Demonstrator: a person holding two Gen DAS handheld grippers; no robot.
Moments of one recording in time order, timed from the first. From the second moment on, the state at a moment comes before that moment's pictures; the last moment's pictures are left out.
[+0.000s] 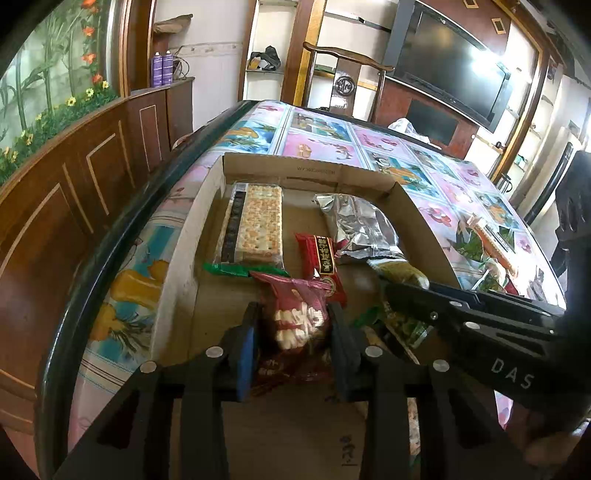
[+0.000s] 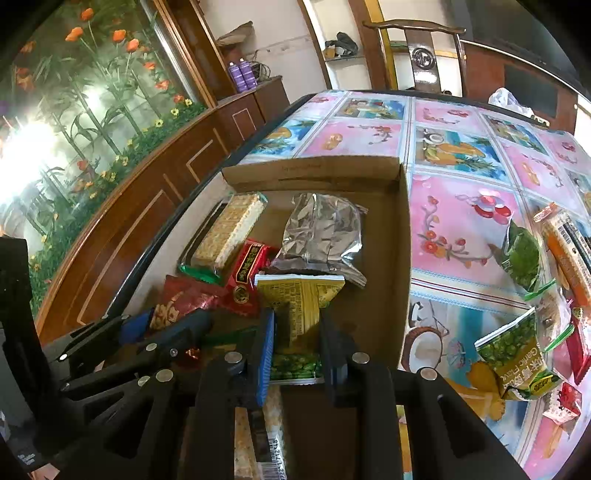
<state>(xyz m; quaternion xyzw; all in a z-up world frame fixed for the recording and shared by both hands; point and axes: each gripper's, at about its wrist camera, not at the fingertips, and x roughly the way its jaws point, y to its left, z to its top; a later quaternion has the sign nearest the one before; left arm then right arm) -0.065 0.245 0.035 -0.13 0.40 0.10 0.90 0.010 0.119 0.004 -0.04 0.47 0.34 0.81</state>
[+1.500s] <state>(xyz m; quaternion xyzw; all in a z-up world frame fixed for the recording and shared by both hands) -0.010 0.021 0.055 -0.10 0.49 -0.15 0.85 0.112 -0.242 0.023 0.09 0.46 0.17 0.87</state>
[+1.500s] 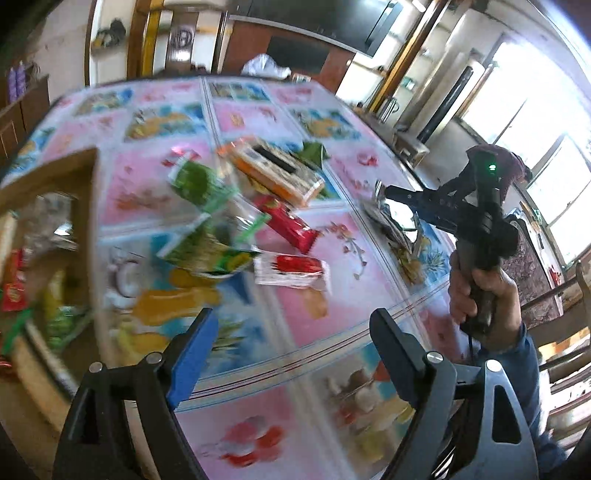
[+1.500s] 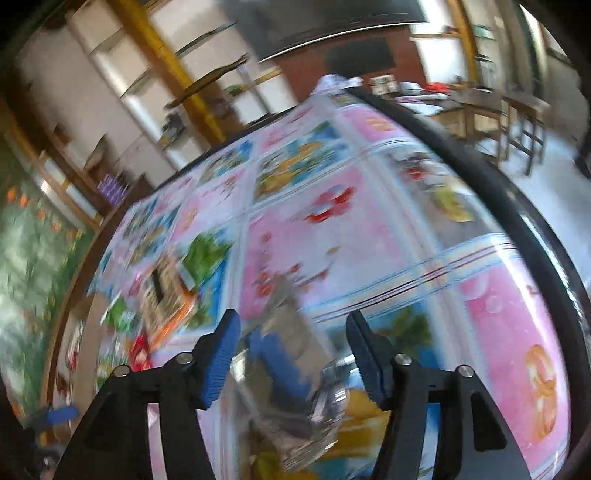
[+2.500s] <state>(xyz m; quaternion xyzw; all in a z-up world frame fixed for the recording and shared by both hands) 0.058 -0.045 0.020 -0.01 0.52 -0.03 0.85 0.097 -0.226 0.015 0.01 0.45 0.14 0.88</state>
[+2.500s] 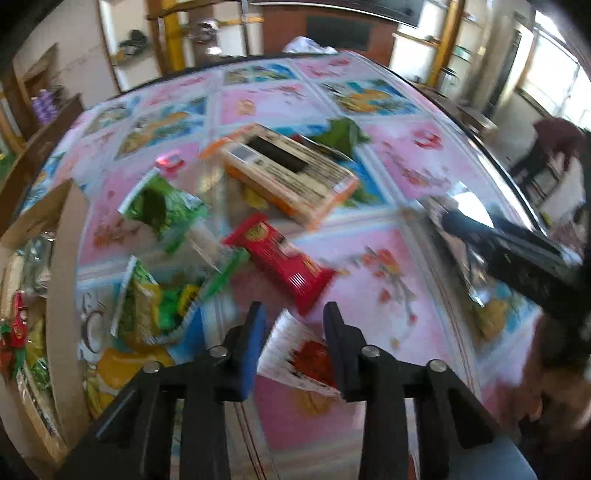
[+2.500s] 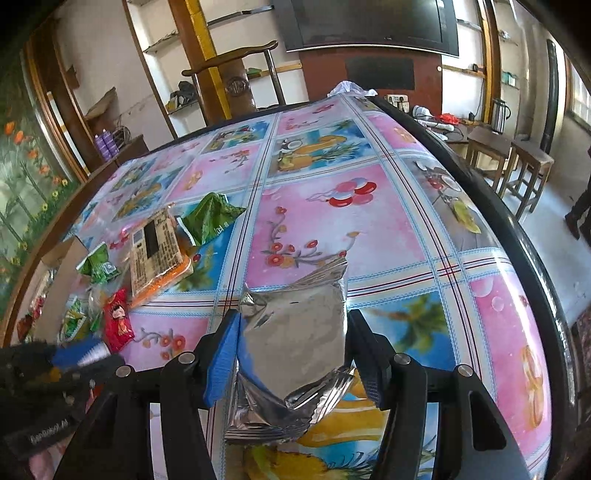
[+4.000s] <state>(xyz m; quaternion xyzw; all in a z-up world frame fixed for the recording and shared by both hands) 0.050 -0.055 0.032 0.00 0.40 -0.08 0.91 0.093 -0.234 0.030 0.05 0.41 0.16 0.90</state>
